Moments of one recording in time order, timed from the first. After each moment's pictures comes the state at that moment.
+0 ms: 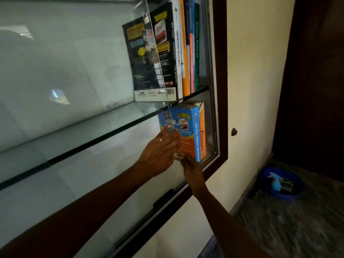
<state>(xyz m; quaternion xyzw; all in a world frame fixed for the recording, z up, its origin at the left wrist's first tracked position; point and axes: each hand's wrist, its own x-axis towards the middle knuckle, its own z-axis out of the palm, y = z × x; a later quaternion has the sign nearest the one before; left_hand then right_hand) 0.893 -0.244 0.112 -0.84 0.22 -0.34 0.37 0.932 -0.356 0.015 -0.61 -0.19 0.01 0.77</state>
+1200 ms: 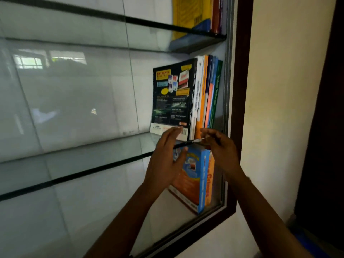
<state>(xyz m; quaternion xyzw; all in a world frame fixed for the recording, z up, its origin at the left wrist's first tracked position) 0.898 -0.300 0.190 -0.85 0.02 -0.47 -0.23 1.024 -0.415 0.187 -0.59 -0.38 -0.11 0.70</state>
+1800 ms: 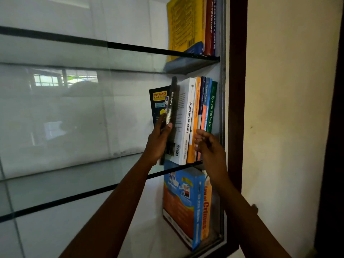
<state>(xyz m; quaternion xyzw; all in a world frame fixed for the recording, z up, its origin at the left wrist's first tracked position) 0.988 -0.261 0.266 -0.78 -0.04 -0.41 -0.47 1.060 -0.394 0.223 -0.52 -0.38 -0.08 0.76</state>
